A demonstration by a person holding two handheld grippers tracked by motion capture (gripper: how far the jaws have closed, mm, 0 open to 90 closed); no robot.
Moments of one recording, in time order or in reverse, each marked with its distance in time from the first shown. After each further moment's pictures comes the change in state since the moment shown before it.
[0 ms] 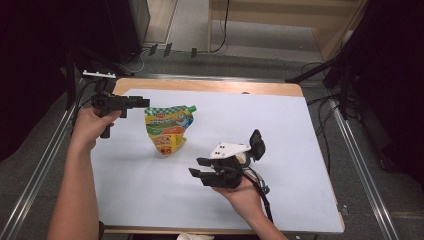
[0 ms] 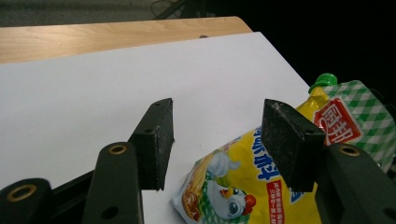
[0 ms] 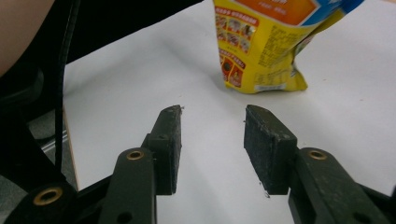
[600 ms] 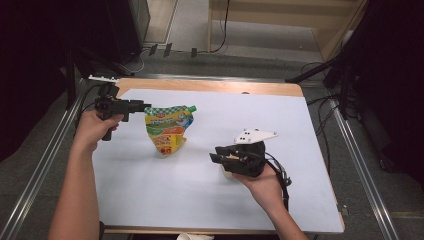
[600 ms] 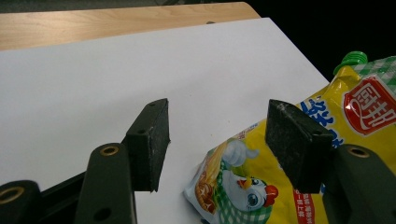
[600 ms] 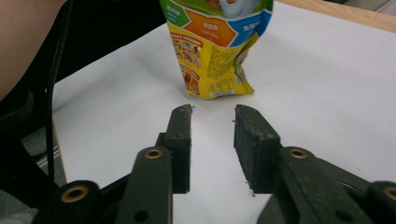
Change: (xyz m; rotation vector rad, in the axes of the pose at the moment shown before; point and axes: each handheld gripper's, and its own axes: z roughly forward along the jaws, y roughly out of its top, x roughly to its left) left arm 0.007 -0.009 0.010 0.030 0.015 0.038; right arm -0.033 0.012 -0.046 -0.025 -0.049 0.058
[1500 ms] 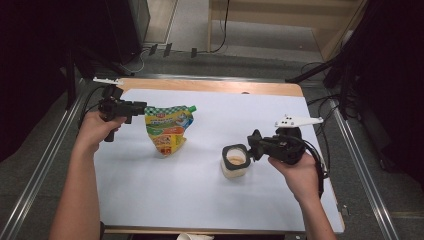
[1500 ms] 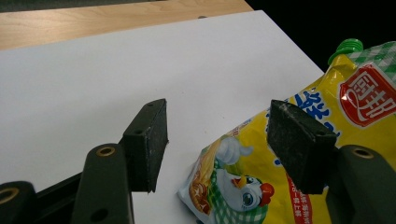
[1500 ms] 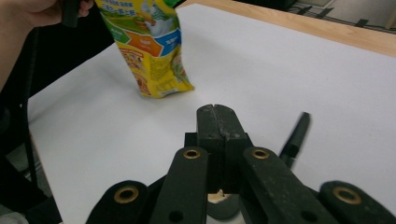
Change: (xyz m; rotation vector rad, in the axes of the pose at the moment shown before) left arm -0.005 -0.002 0.007 0.023 -0.019 0.030; right arm -0.049 0.010 -0.070 -0.007 -0.096 0.084
